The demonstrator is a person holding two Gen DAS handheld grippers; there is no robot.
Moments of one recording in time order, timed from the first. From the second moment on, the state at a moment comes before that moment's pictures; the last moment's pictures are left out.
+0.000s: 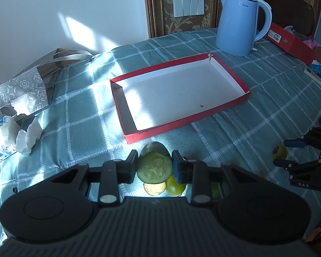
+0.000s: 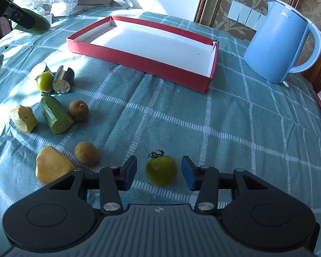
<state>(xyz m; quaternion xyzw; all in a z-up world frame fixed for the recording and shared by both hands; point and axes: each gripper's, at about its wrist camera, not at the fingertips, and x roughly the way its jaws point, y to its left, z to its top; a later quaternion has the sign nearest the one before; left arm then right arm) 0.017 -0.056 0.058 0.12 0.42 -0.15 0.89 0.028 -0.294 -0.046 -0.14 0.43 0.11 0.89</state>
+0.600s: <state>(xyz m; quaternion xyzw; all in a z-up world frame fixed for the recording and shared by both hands) 0.019 -0.074 0.063 0.13 0.41 -0.17 0.89 0.036 -0.305 -0.053 -0.11 0.44 0.12 0.88</state>
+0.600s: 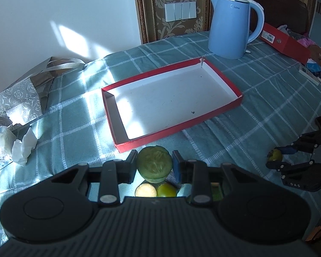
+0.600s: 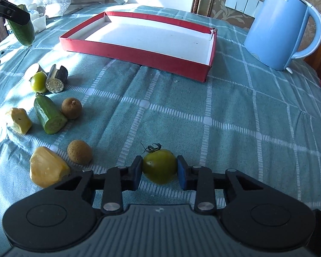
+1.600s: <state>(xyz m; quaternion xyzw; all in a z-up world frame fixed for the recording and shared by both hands) 0.235 -0.141 -0.010 0.12 0.44 -0.18 0.87 0.019 -0.319 0.010 -0.09 0.41 0.06 0.91</state>
